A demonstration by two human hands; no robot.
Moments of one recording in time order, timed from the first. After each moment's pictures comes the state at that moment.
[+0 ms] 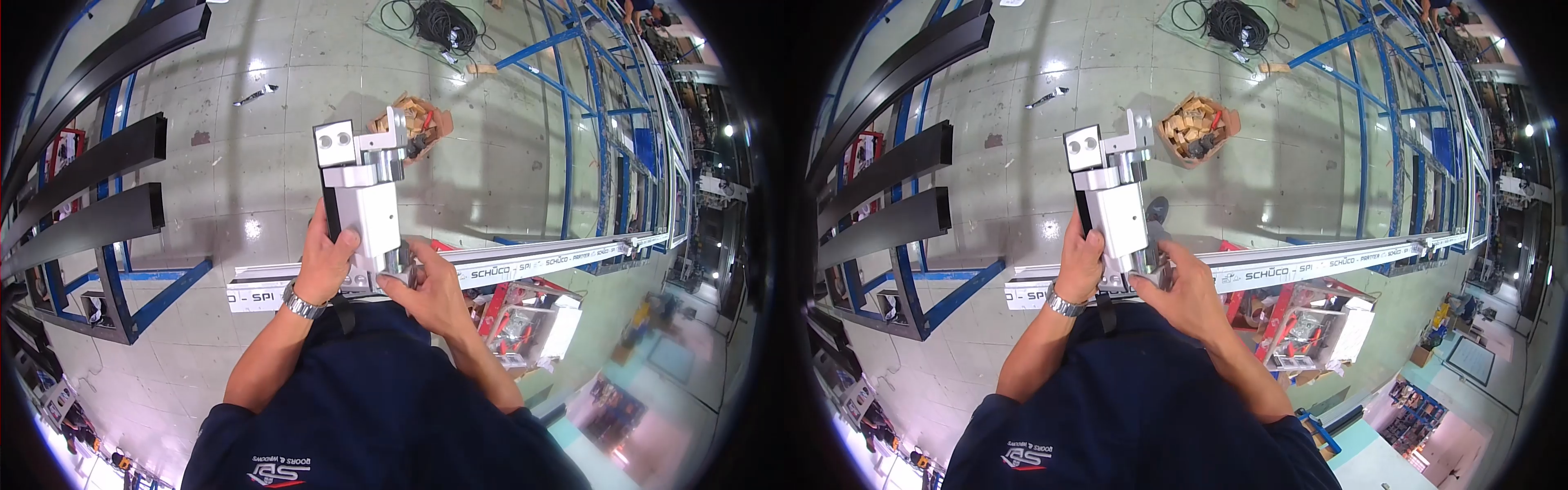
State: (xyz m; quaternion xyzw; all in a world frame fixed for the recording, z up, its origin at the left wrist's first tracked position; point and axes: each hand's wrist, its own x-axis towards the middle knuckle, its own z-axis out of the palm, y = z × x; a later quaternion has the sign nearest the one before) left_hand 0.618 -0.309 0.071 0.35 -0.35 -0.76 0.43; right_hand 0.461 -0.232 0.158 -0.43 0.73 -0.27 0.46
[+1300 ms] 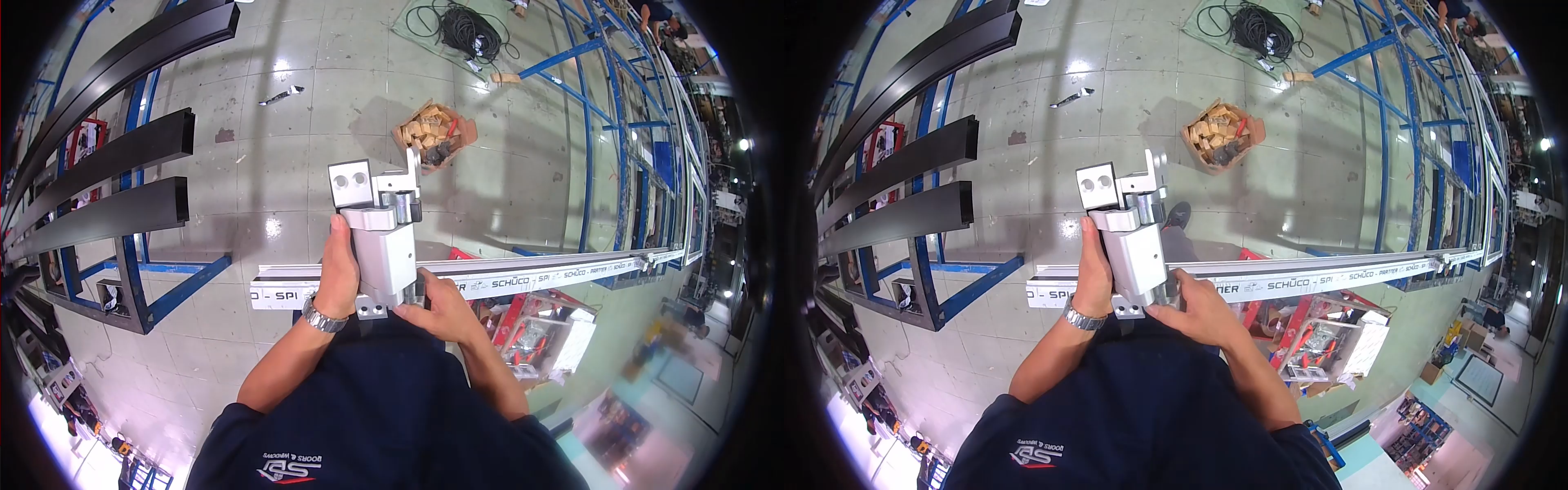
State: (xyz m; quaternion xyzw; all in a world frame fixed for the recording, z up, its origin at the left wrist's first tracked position) left_hand 0.627 -0.308 0.096 0.45 -0.22 -0.77 0.39; right_hand 0.452 -0.206 0.120 -0.53 0.64 -0.20 0.52
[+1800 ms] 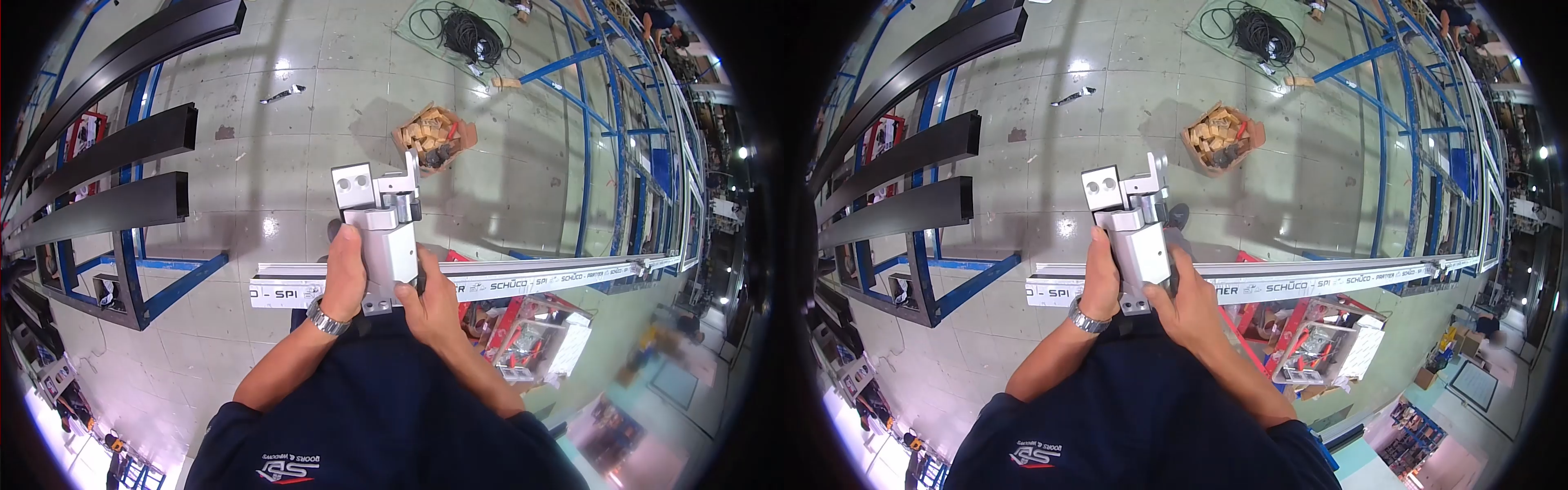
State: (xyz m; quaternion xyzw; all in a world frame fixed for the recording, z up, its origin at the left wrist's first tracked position) left_hand 0.631 -0.293 0.074 0.44 -0.31 -0.73 0.41; right_hand 0.494 -0.226 0.148 -0.47 0.72 -0.28 0.44
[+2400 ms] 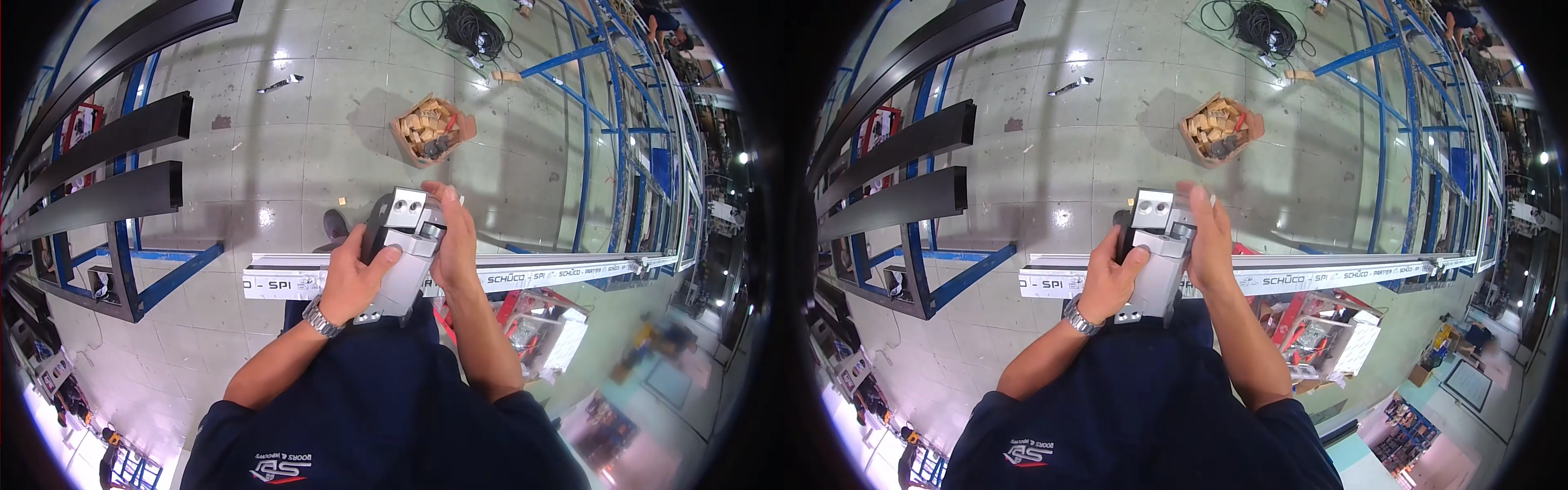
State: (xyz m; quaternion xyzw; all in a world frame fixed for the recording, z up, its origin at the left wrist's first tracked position) left_hand 0.634 -0.279 0.081 0.47 -0.48 -0.66 0.32; right_hand 0.457 -0.285 0.109 -0.14 0.59 -0.54 0.58
